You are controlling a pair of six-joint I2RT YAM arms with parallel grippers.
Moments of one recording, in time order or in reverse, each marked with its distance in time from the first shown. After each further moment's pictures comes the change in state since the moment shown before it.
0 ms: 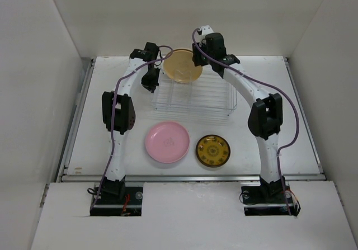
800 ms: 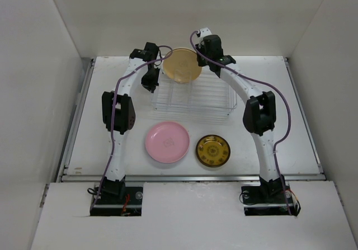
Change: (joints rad) left arm 0.000 0.001 0.000 -0.001 0.000 -0.004; right arm -0.013 0.126 0.103 0.002 0.056 -0.043
